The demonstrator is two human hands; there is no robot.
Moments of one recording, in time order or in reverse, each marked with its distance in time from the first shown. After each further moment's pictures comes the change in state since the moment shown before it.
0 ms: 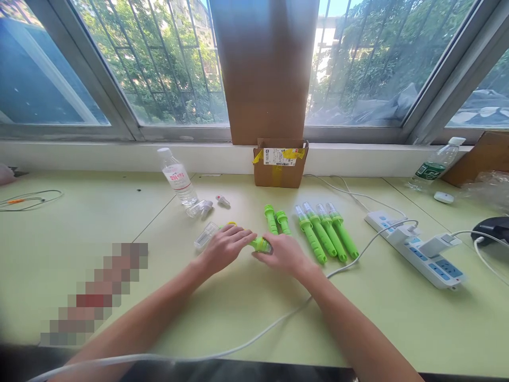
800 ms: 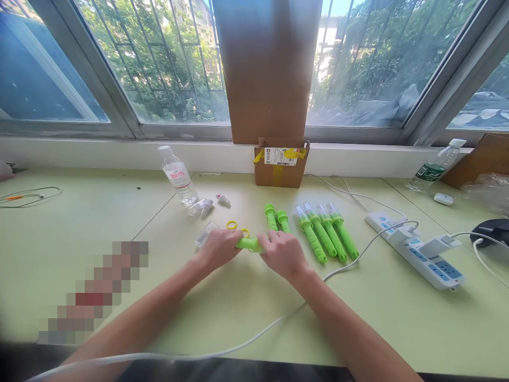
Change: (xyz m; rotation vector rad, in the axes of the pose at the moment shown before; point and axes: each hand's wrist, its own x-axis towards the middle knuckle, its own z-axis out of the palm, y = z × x) left_hand 0.007 0.003 -0.005 0.017 -0.375 -0.411; right_hand -0.003 -0.007 0.008 -0.401 0.262 -0.122
